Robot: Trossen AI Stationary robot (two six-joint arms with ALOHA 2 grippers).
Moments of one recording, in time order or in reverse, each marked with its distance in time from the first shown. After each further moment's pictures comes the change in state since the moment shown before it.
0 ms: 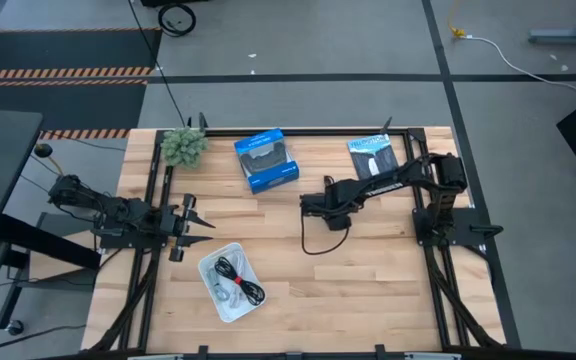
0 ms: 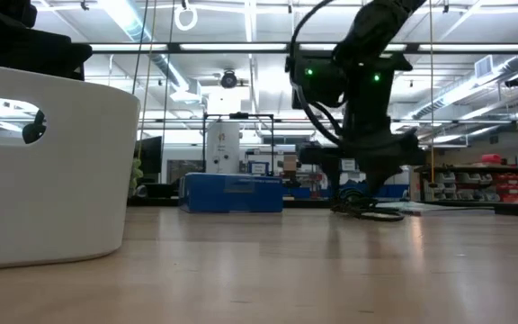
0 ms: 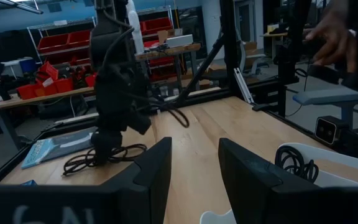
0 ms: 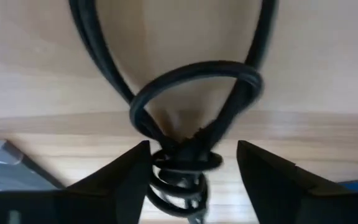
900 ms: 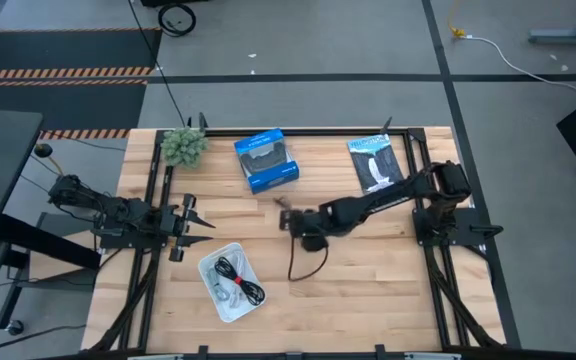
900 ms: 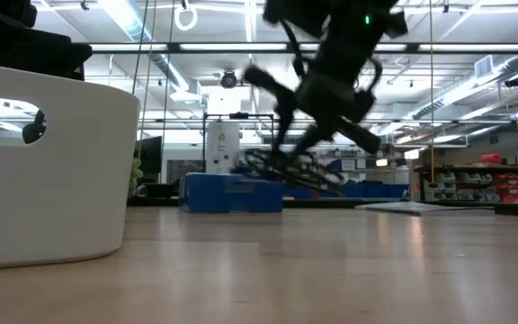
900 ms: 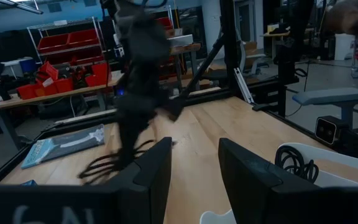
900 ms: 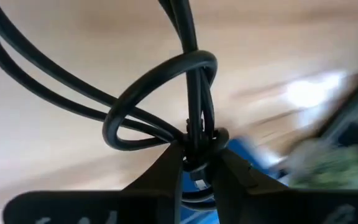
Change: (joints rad) left arm 0.000 0.000 0.000 0.000 0.000 0.000; right arm 0.180 0.001 0.106 0.316 -0.018 0.096
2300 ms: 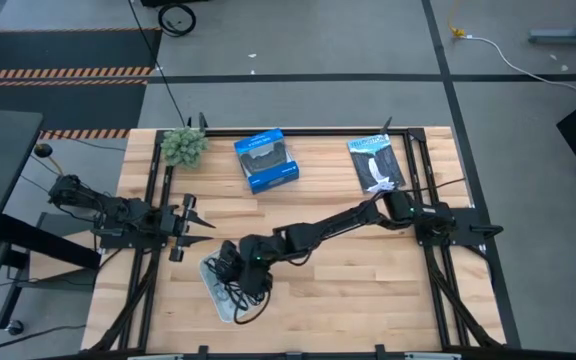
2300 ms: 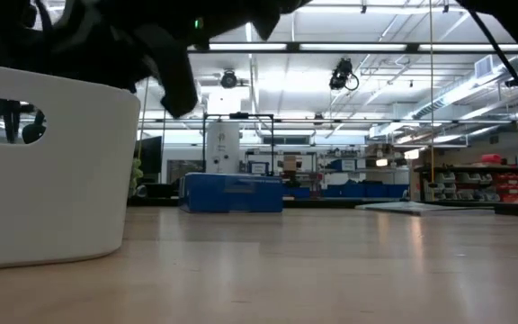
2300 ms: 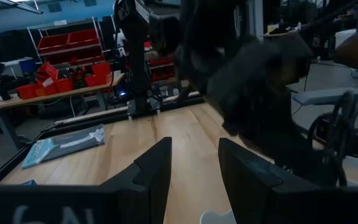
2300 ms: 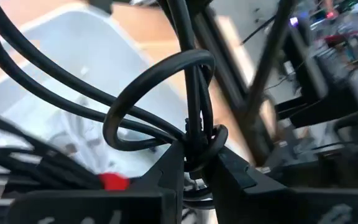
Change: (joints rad) left arm 0.000 0.000 0.000 0.000 0.000 0.000; right arm 0.089 0.483 0.668 0.341 -0.599 0.593
